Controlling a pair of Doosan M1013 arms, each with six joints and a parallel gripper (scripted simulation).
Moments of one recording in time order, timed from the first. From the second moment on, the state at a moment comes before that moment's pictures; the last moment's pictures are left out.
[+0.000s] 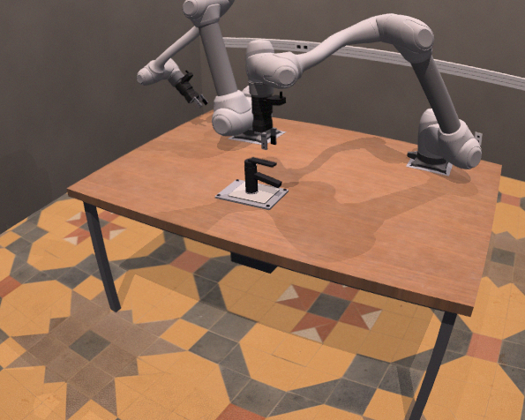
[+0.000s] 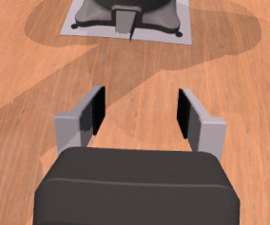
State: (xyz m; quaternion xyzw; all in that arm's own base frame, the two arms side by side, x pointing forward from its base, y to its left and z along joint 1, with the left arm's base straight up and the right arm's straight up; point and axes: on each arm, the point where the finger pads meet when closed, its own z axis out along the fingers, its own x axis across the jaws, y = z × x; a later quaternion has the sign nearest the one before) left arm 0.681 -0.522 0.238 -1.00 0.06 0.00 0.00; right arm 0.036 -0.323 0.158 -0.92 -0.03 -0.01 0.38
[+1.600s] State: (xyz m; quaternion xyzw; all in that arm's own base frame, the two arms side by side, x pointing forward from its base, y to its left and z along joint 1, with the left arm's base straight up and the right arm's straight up) left arm 0.681 -0.522 0.203 -1.00 0.06 0.00 0.00; right arm 0.036 -0.323 0.158 -0.92 -0.03 -0.01 0.38
